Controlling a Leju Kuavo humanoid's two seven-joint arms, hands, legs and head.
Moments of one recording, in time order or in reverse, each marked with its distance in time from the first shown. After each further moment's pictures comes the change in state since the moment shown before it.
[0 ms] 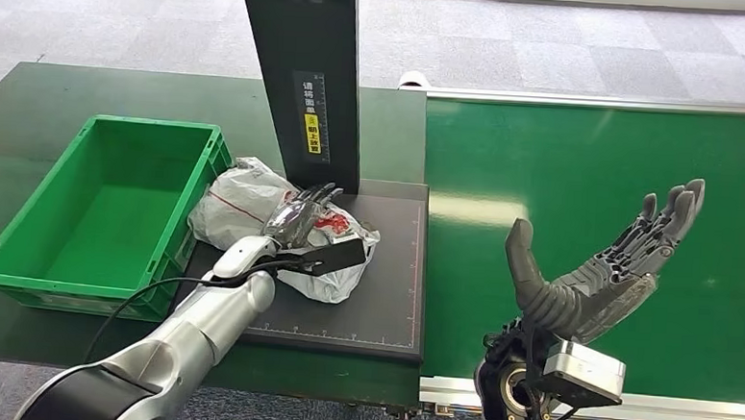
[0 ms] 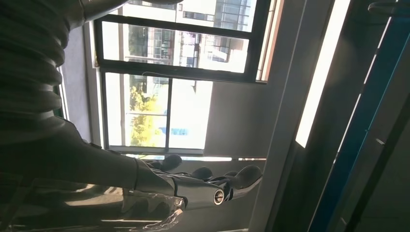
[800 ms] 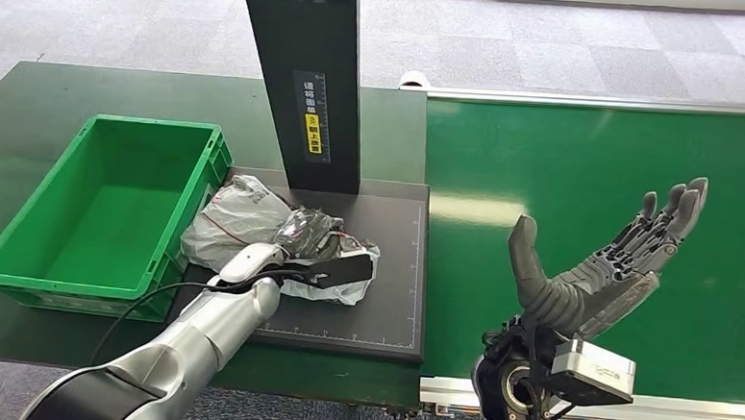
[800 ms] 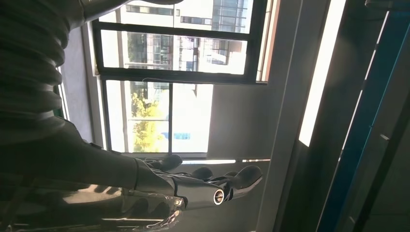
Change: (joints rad) left arm 0.011 -0.016 -0.007 0.017 0.010 -0.031 -0.094; right arm -0.011 -0.001 0.008 0.000 -0.043 0.002 0.000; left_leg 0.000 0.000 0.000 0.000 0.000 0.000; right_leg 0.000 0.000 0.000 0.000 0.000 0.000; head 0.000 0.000
